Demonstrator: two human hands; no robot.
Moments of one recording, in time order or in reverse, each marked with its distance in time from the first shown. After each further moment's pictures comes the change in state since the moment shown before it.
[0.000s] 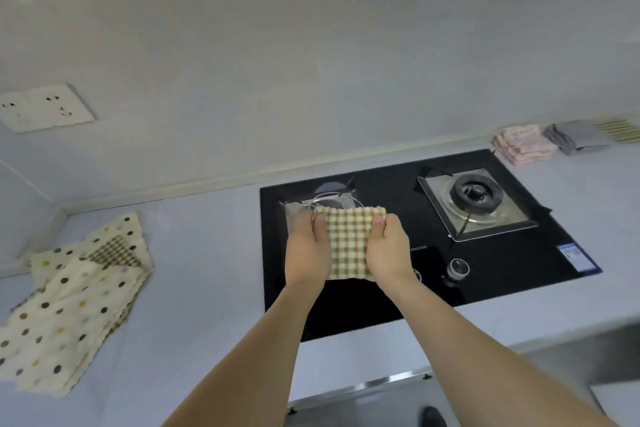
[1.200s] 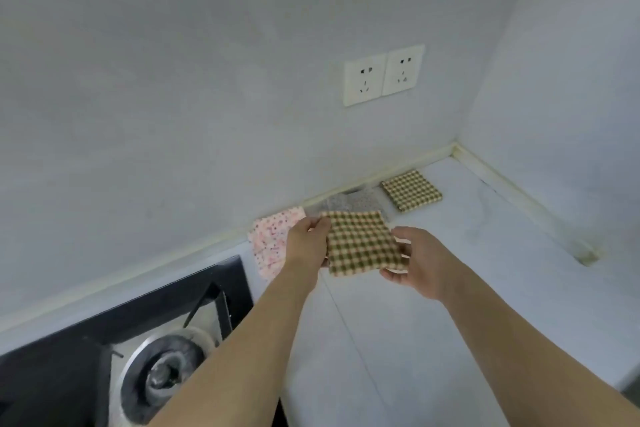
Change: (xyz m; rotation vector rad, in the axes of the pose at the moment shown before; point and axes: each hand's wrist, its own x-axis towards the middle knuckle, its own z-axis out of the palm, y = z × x) left_hand 0.146 0.329 0.693 -0.304 -0.396 -0.399; right_hand 0.499 0.199 -0.590 0.635 -0.082 0.615
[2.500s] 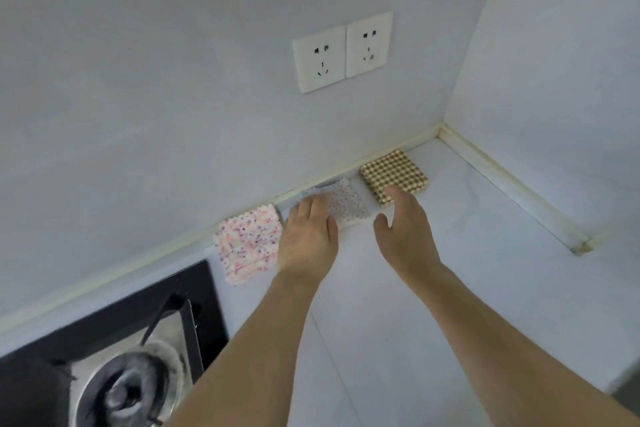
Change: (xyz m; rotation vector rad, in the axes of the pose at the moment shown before) left_hand 0.020 -0.009 0.058 1.003 0.083 0.703; right_hand 0.046 -0.013 -0.026 -0.962 0.351 -0.762
